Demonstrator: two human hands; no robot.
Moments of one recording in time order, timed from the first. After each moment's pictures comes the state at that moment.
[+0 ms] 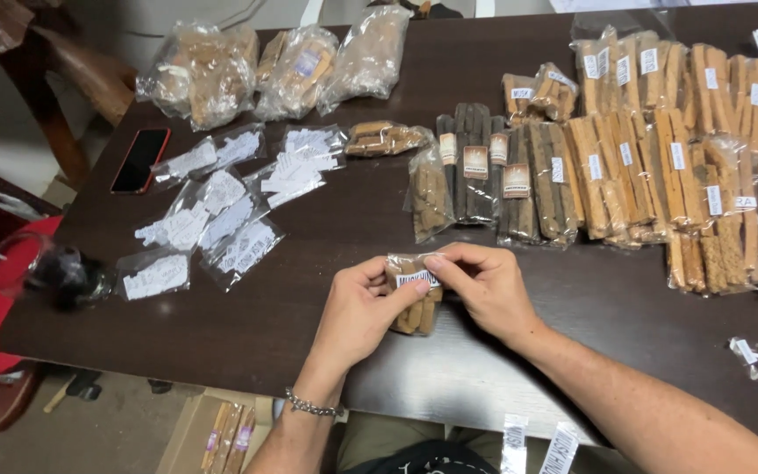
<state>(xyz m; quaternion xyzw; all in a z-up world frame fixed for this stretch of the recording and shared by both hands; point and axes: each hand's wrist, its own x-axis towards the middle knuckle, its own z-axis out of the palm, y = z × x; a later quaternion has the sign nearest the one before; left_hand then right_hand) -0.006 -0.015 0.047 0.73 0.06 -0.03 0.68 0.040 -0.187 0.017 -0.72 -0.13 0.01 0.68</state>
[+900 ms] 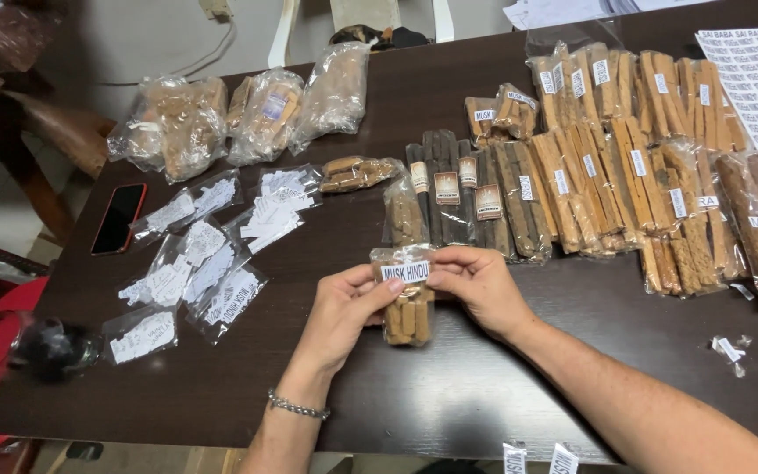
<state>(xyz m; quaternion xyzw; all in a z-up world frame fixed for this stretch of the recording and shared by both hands) 0.033 -0.012 0.059 0.66 0.05 -0.10 0.74 0.082 -0.207 -0.017 -0.56 -0.09 0.09 0.82</state>
